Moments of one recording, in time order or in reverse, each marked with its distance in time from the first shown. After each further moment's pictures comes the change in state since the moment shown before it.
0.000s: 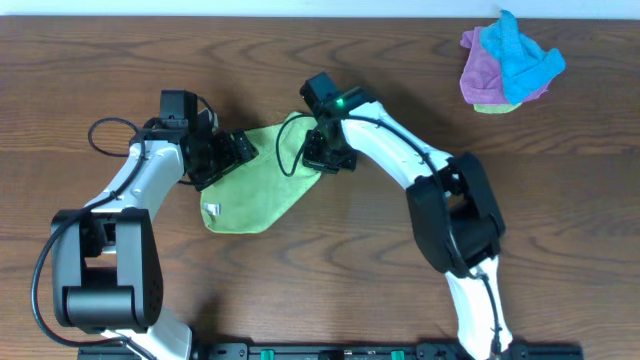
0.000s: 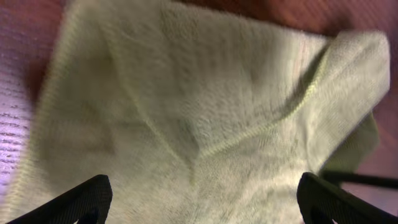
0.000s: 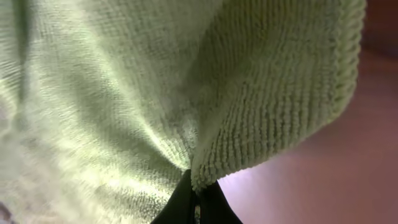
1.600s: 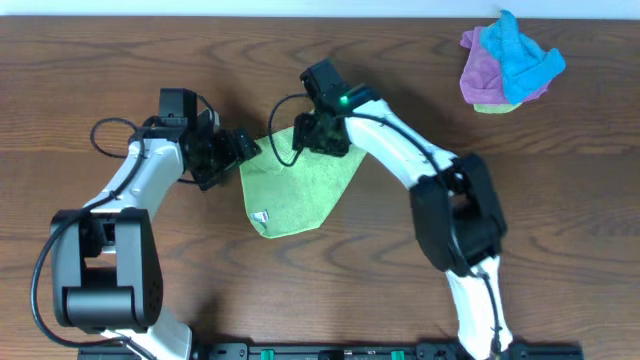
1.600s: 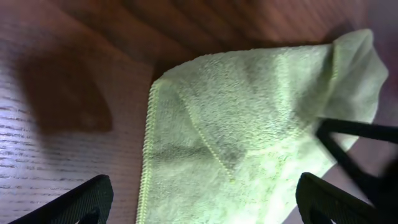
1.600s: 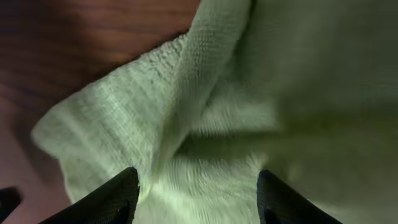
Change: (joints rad) left arm 0.002 -0.001 0.022 -0.032 0.064 -0.029; right arm -0.012 0.025 0.000 0.241 -0.045 -0.070
